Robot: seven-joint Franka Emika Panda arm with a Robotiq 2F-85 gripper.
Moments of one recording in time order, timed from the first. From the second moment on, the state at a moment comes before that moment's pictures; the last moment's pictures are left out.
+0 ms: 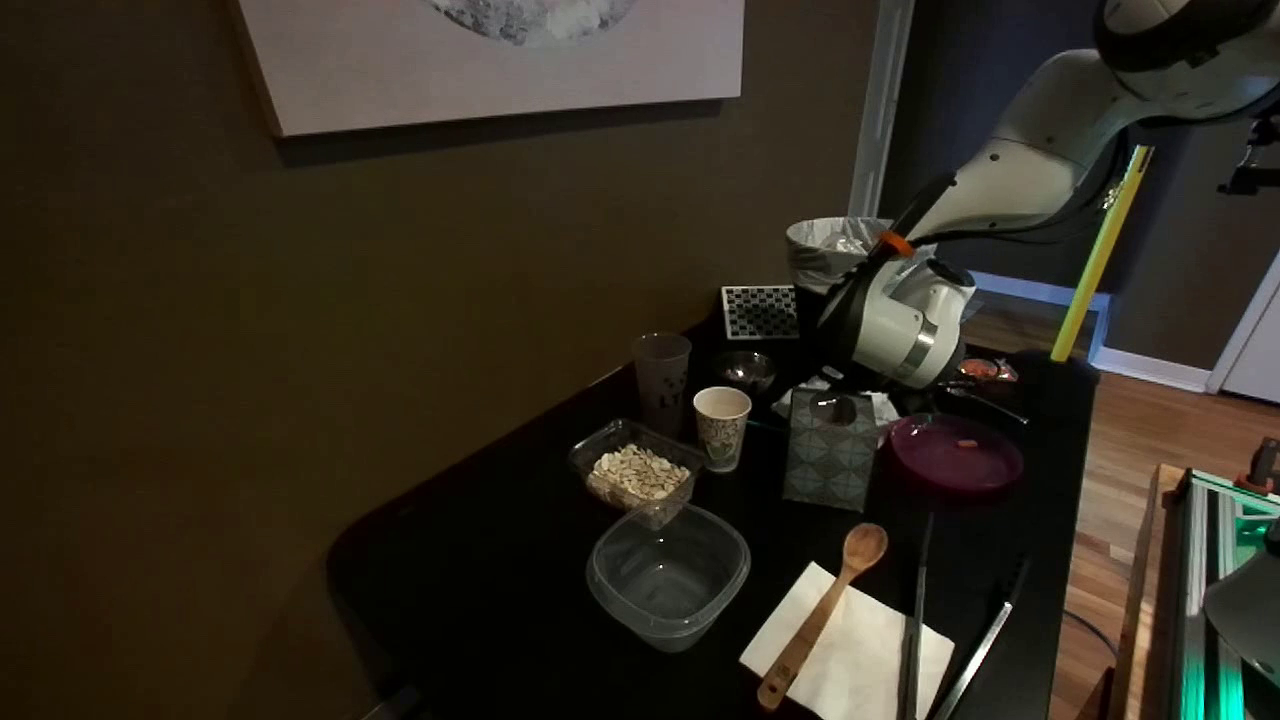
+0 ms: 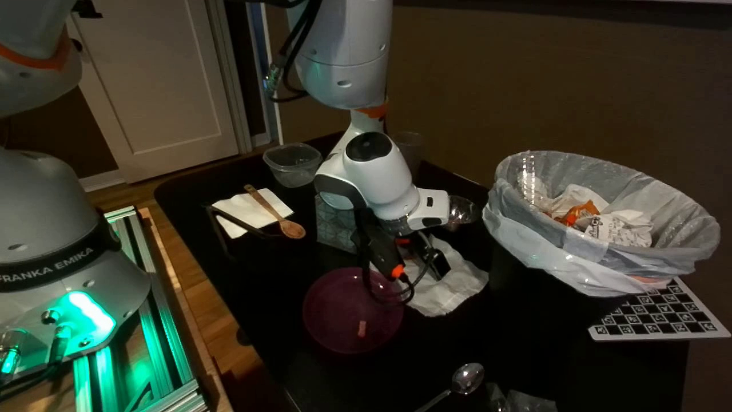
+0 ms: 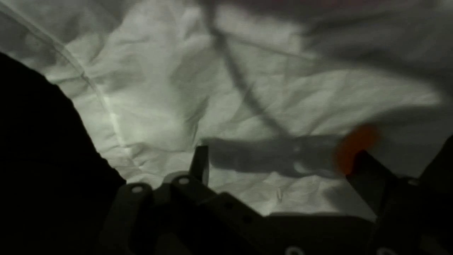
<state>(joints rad) -0.78 0.88 0.51 -2.24 0.64 3.65 -1.07</state>
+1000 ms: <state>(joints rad) -0.83 0.80 0.29 -2.35 -0.18 3.52 -0.23</state>
